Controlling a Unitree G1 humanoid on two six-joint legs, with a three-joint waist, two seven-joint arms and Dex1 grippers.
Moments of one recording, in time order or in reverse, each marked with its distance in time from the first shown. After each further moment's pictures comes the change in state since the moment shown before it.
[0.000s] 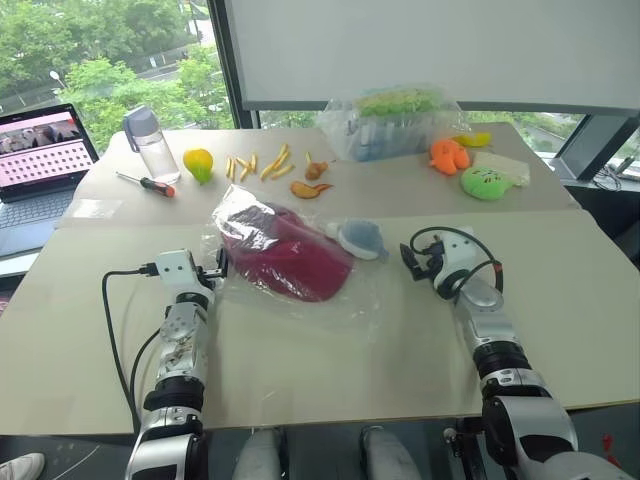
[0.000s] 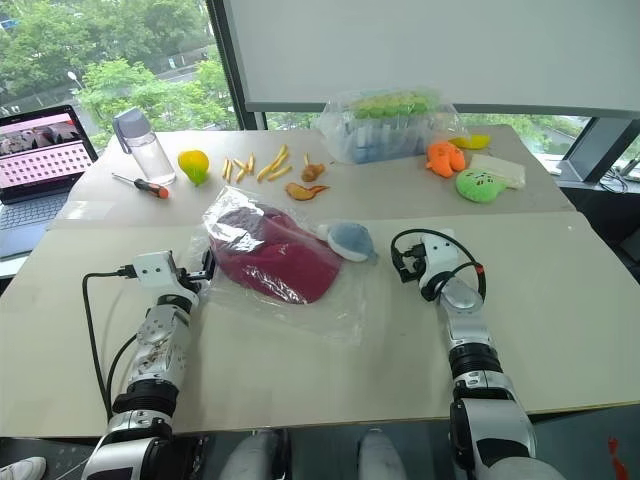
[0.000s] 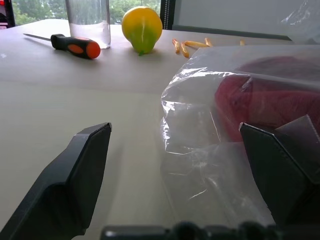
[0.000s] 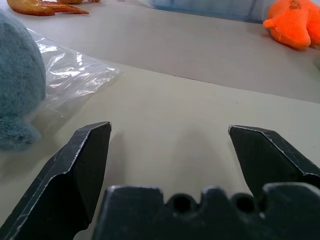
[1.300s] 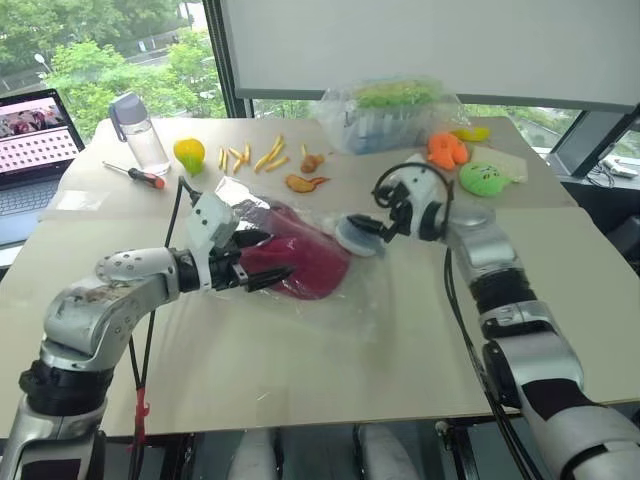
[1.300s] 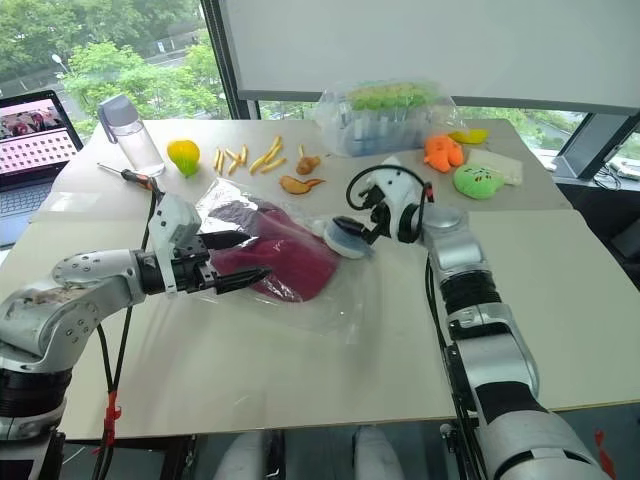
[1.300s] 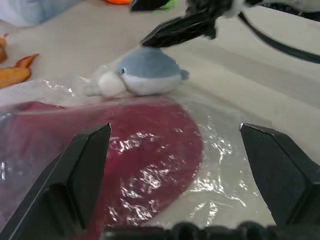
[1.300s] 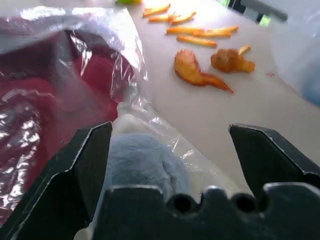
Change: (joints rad) left arm -0.016 0.557 -0.209 -0.975 -0.461 1.079 -0.617; right arm -0.349 -0.048 0.234 -0.020 -0.001 0.315 0.480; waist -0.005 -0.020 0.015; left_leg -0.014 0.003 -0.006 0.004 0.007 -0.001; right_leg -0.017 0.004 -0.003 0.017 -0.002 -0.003
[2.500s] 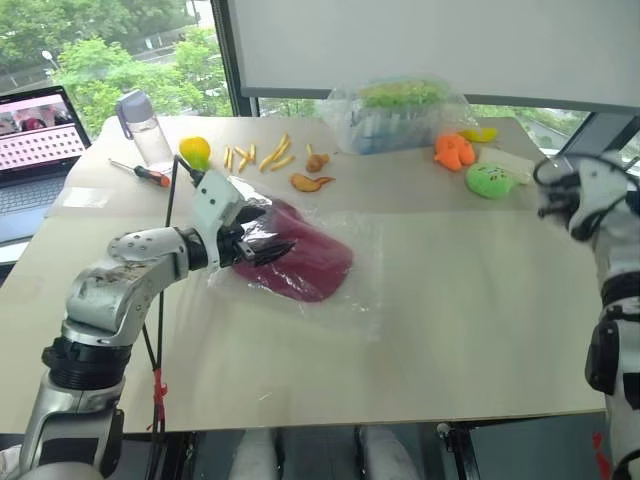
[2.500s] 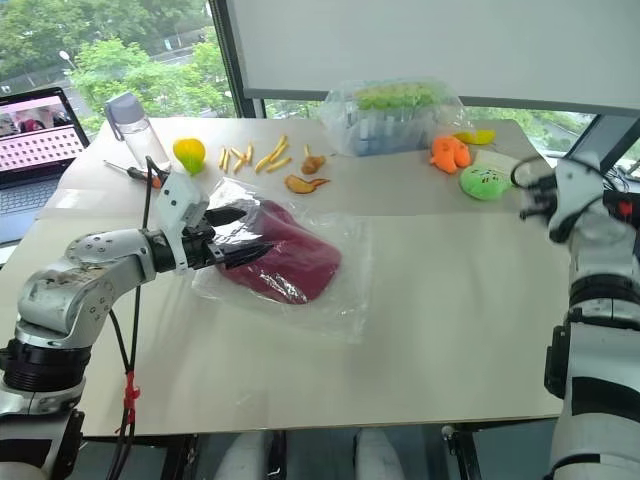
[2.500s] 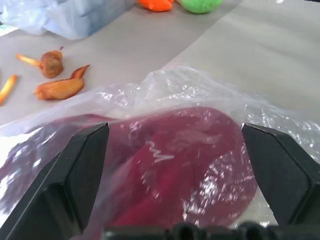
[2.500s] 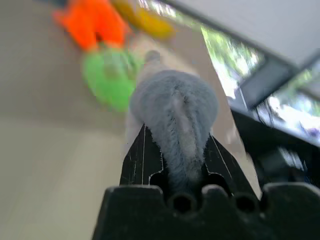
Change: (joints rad) left arm -0.137 -0.070 -0.059 0.148 0.153 -0.070 0.036; right arm 0.023 -0.441 -0.236 0.505 -0.079 -0.163 -0.494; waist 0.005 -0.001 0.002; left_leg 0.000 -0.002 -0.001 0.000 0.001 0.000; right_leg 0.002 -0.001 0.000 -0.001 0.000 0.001
